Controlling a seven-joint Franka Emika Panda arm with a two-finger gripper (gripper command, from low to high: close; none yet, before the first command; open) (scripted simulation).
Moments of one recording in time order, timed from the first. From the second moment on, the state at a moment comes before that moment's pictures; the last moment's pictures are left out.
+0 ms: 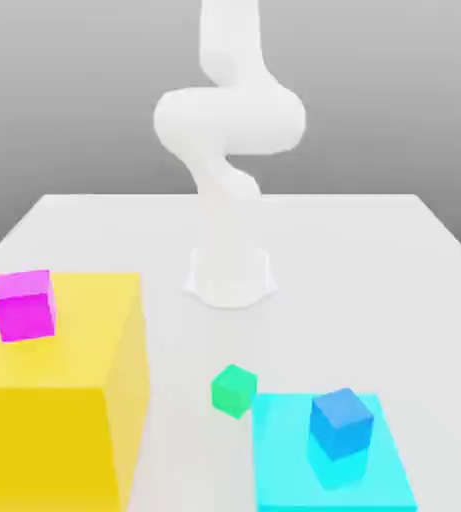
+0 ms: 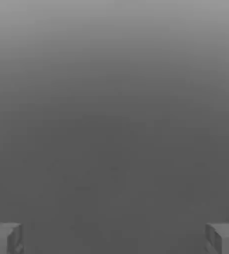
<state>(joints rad) 0.02 -0.73 0.00 -2.36 -0.03 2.35 0.74</state>
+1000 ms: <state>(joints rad) 0.17 0.10 -0.12 -2.94 0.06 3.05 -0.17</state>
